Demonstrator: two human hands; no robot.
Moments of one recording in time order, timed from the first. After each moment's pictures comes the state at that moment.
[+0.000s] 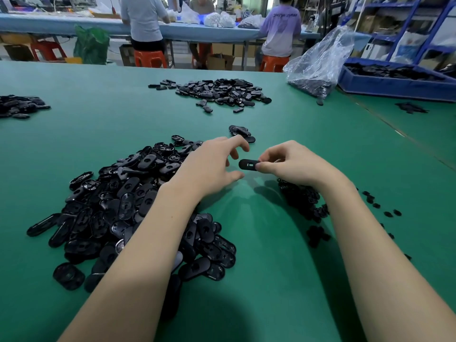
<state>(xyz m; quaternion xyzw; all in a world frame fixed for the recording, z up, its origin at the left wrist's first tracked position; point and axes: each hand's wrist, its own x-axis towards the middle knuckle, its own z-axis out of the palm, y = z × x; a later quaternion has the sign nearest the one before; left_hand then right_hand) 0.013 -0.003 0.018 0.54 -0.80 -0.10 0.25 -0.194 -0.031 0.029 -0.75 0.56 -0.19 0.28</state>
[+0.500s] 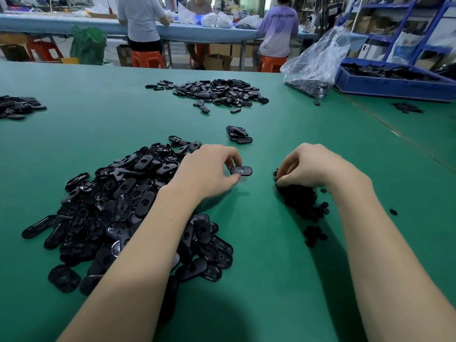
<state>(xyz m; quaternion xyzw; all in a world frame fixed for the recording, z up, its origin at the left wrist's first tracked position) 0.010 -0.004 0.010 0.59 -0.77 -0.06 0.23 -0.220 -0.028 0.040 -0.72 0.67 -0.05 0.16</state>
